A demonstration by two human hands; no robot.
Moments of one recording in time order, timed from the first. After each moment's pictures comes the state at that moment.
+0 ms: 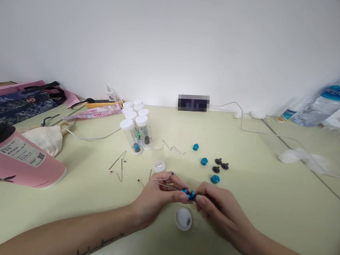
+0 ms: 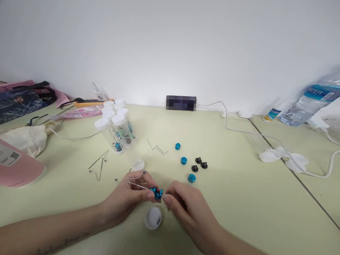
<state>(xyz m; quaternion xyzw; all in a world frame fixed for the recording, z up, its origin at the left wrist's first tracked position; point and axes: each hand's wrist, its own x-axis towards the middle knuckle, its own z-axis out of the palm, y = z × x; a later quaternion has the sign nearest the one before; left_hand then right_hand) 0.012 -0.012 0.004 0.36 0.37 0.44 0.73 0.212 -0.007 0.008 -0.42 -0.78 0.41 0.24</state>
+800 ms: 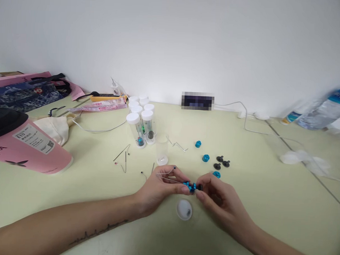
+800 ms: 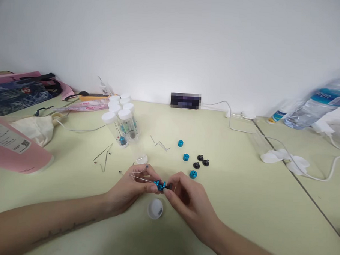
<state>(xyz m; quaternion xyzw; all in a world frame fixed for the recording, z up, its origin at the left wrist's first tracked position) 0.011 -0.012 0.005 0.37 0.36 0.44 0.73 0.208 -0.008 0.010 -0.42 -0.74 0.45 0.28</state>
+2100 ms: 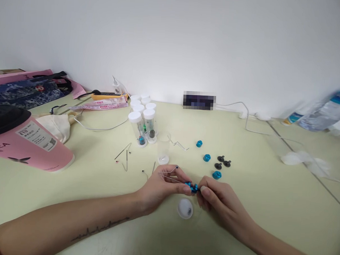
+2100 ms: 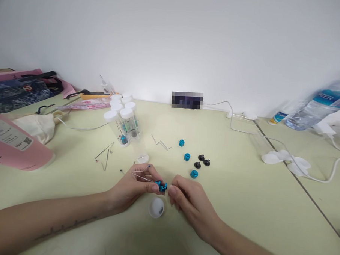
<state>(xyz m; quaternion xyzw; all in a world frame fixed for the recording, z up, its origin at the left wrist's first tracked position) 0.009 -0.011 0.002 0.38 0.35 0.44 0.73 0.211 -0.005 0.006 -0.39 -0.75 0.48 0.25</state>
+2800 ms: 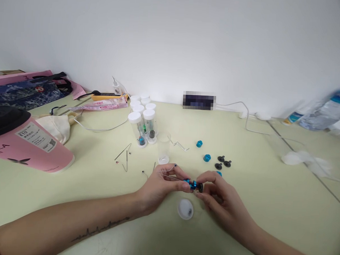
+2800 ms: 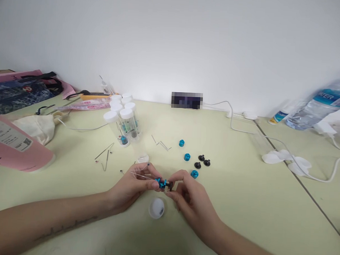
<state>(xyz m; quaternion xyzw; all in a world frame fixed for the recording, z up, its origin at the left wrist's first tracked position) 0.010 -0.011 0.005 0.37 0.35 0.46 0.73 0.210 -0.008 0.001 -0.43 -0.74 0.45 0.27</state>
